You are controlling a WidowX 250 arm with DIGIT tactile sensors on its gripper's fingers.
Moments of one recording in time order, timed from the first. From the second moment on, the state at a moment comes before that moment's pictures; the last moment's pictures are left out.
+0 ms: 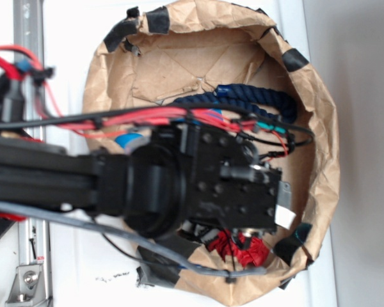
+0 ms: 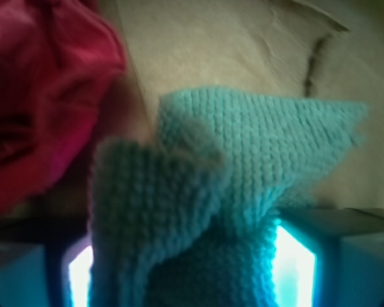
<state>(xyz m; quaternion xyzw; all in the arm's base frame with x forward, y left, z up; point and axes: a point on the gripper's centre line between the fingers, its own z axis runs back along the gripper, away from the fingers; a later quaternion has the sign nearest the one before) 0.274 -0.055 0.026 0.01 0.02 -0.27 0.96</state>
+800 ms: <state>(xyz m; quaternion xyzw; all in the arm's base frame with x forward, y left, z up) 0.284 0.000 0.143 0.10 -0.12 -0.08 0.99</state>
